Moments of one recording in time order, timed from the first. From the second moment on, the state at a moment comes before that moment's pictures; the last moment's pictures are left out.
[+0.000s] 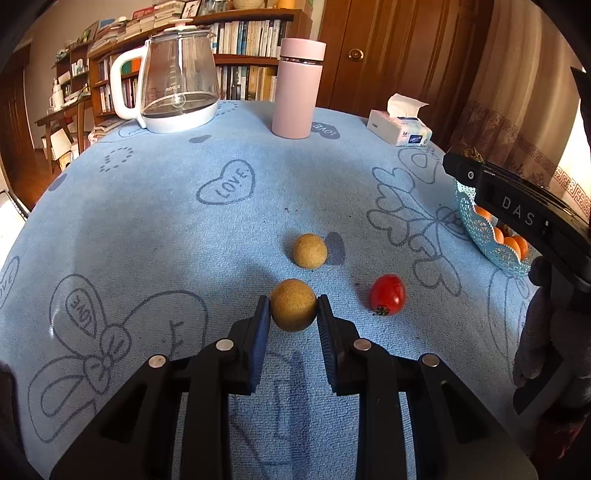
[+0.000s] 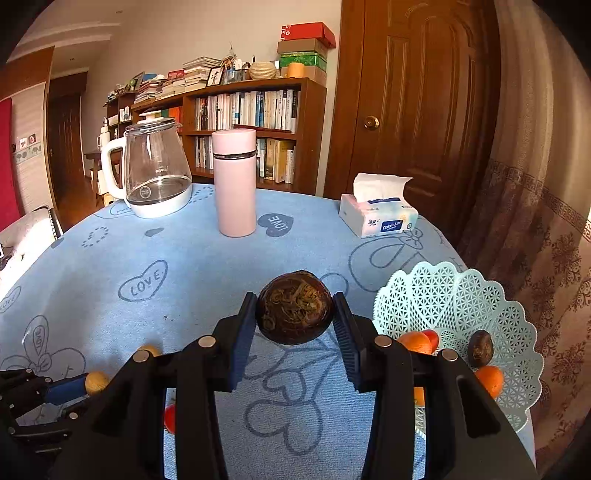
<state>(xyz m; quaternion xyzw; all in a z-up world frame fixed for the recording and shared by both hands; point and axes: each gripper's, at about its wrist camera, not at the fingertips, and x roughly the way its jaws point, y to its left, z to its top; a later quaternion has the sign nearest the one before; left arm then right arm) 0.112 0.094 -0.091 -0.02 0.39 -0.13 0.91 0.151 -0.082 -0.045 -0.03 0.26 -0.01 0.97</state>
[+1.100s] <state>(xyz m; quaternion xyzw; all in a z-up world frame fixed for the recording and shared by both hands) 0.119 -0.014 -0.048 0.07 0.34 -0.19 0.92 0.112 -0.240 -0.060 0.12 0.27 -0.12 0.95</state>
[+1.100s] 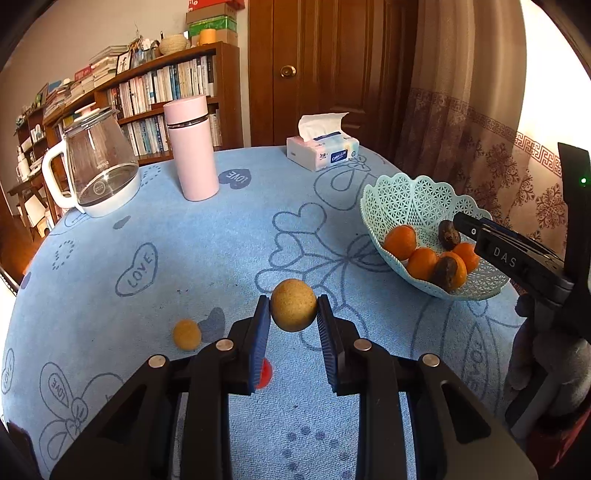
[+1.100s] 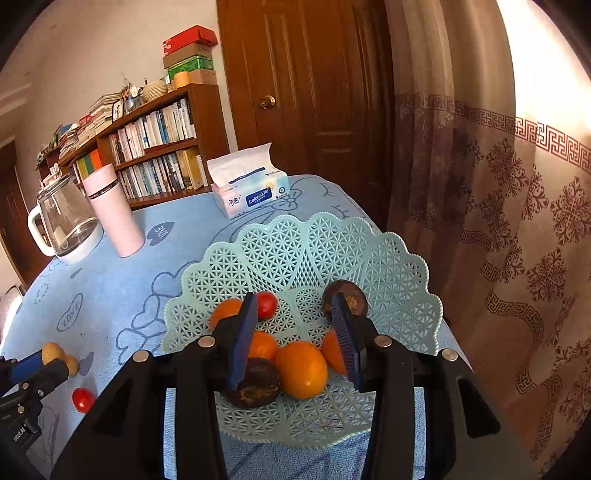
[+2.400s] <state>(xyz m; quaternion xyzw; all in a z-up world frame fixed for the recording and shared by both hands) 0.124 -0.038 -0.083 0.08 0.40 -0.25 0.88 0.098 -0.249 -0.059 0.11 0.24 -0.19 0.95</state>
